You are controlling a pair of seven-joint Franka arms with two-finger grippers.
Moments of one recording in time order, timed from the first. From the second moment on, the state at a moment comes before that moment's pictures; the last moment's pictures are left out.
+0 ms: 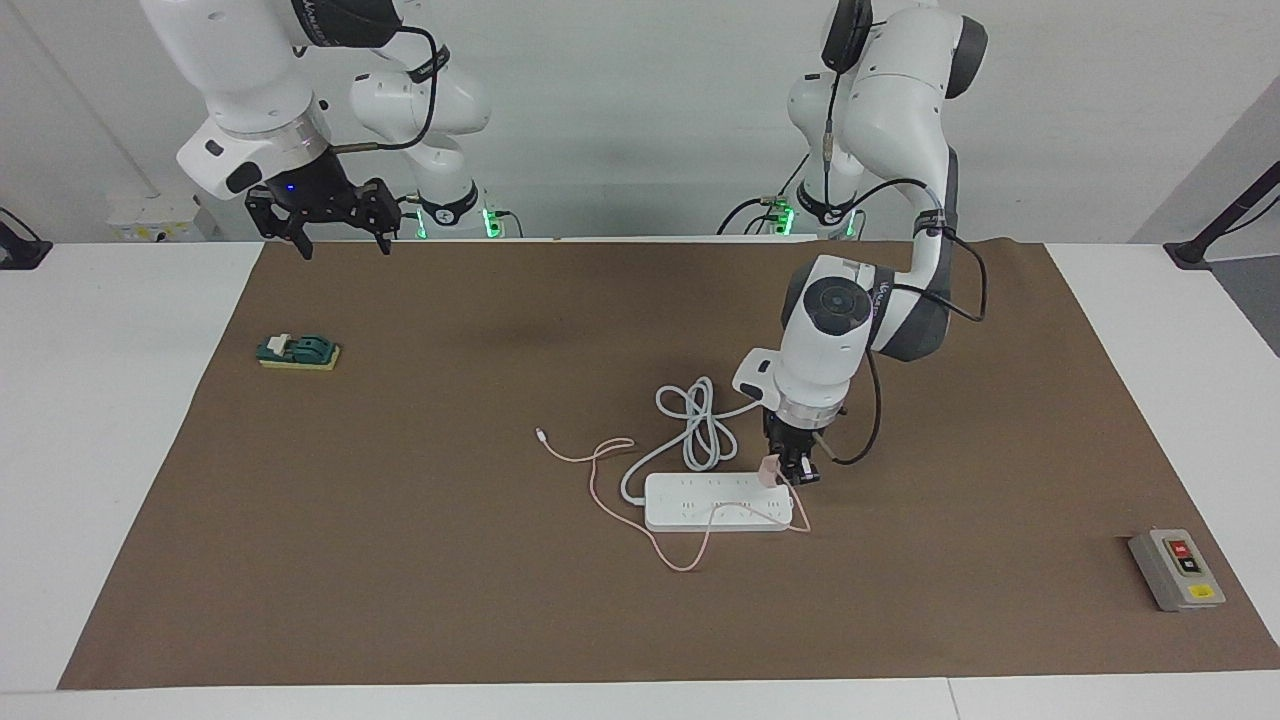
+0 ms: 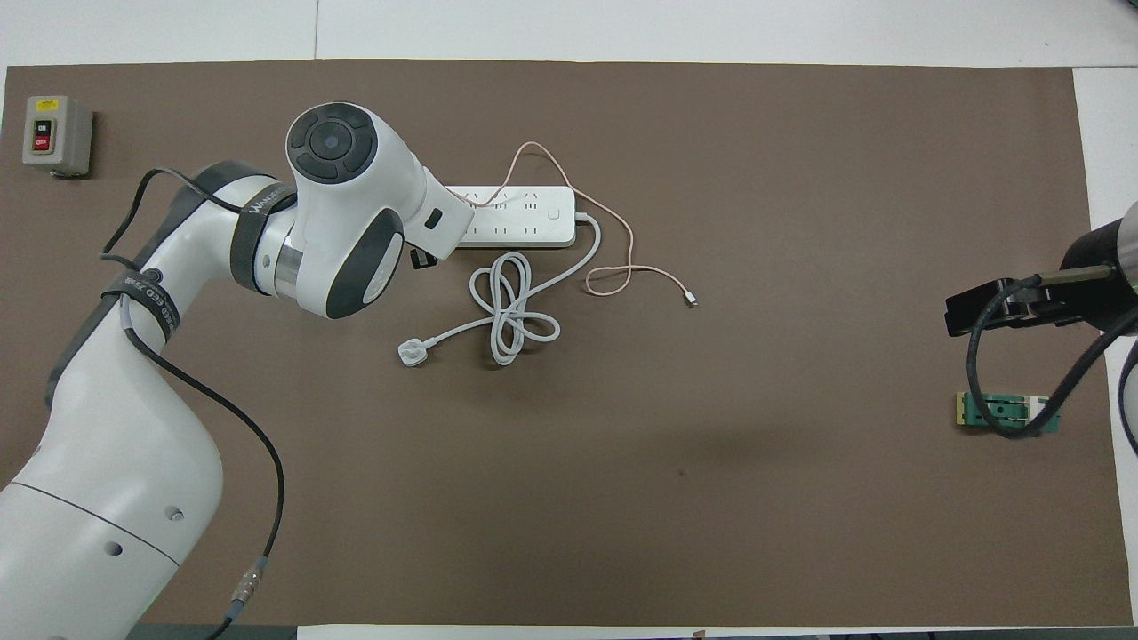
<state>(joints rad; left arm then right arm) -0.28 0.51 -0.16 -1.60 0.14 2.19 0.94 -0.06 -0.07 0.11 -1.65 -0.01 1.48 -0.01</state>
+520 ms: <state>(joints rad) -0.28 0.51 -0.16 -1.60 0.14 2.19 0.95 -0.06 -0.07 0.12 -1.65 -0.01 1.48 -0.01</state>
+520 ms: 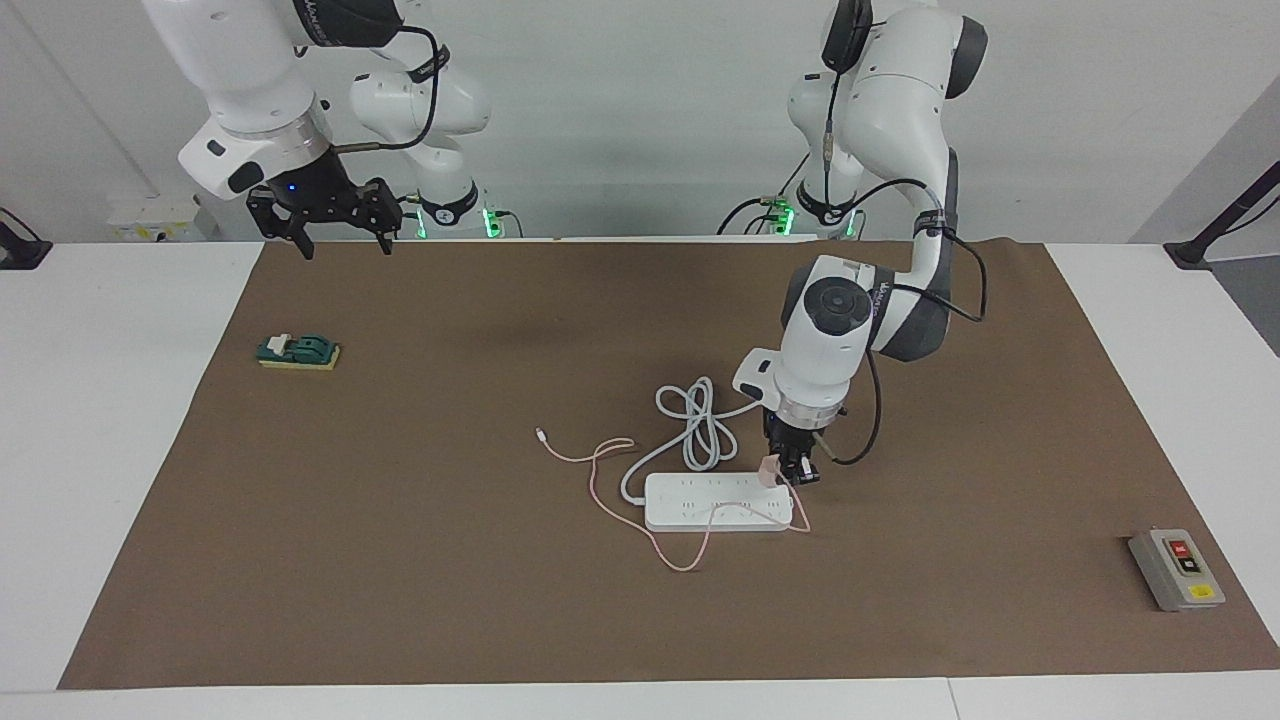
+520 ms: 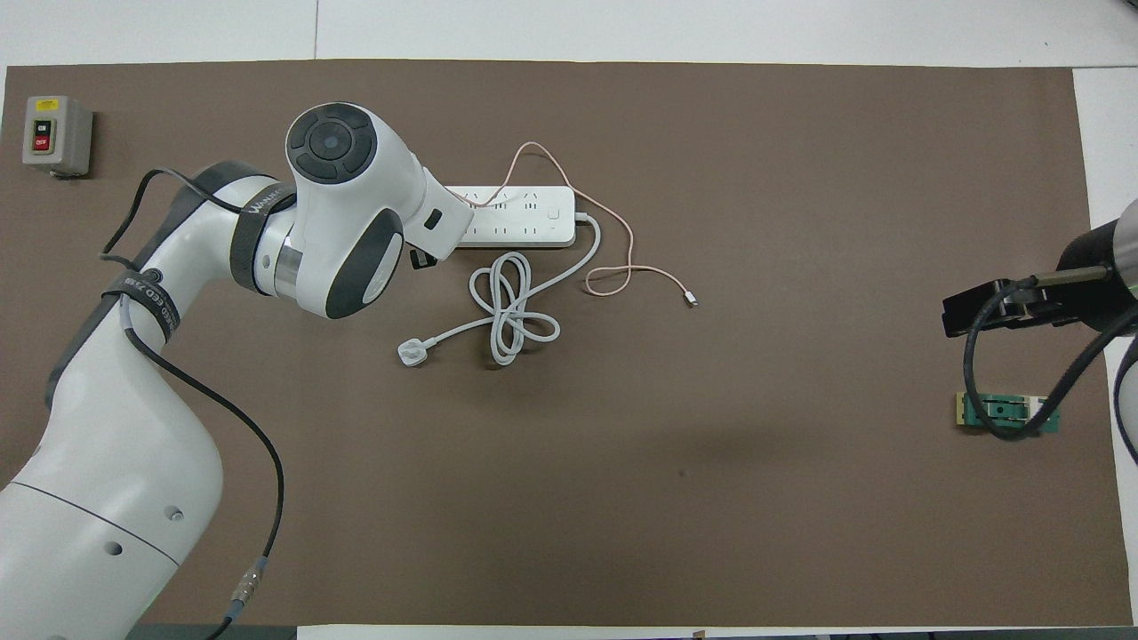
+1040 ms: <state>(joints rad) -0.28 0.51 -0.16 -1.60 0.14 2.19 0.95 -0.05 -0.07 0.12 -1.65 -0.01 1.48 -0.01</state>
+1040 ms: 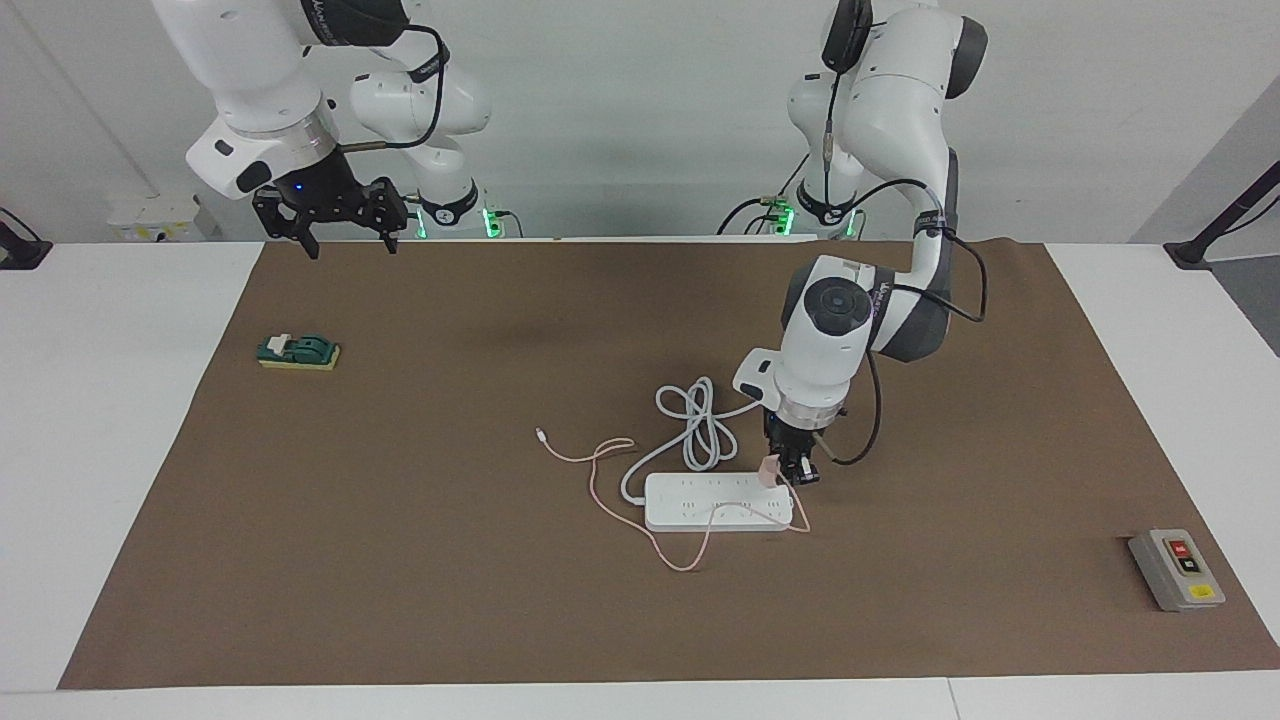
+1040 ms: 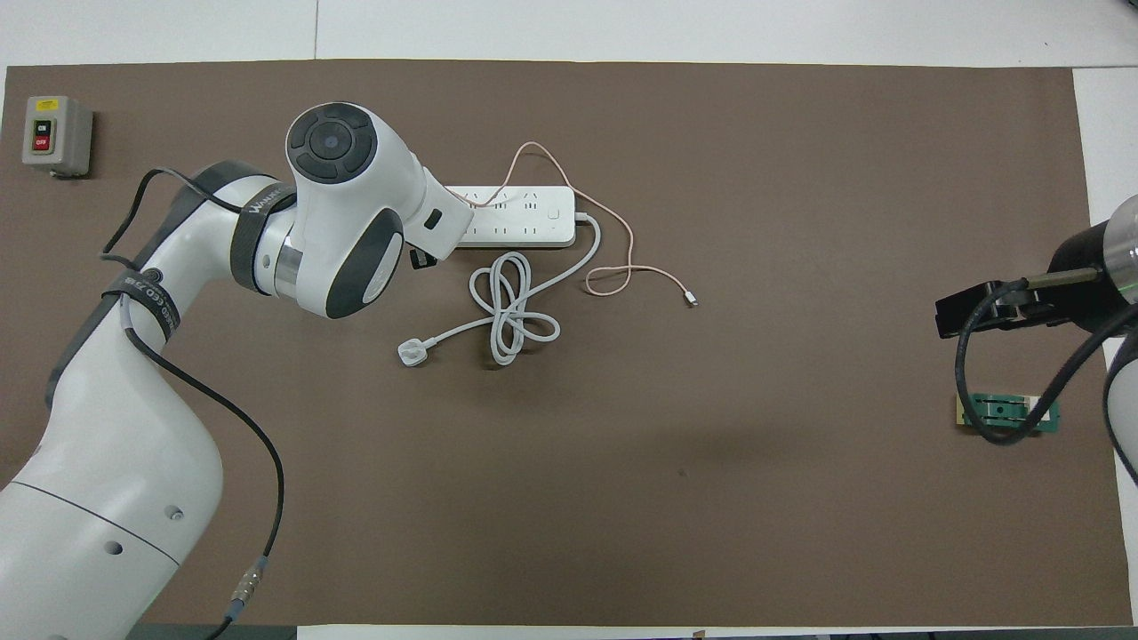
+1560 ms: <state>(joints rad) -0.28 0.51 -0.16 -1.59 0.14 2.18 0.95 -0.05 -0.07 0.12 -1.65 -0.01 1.48 -0.01</state>
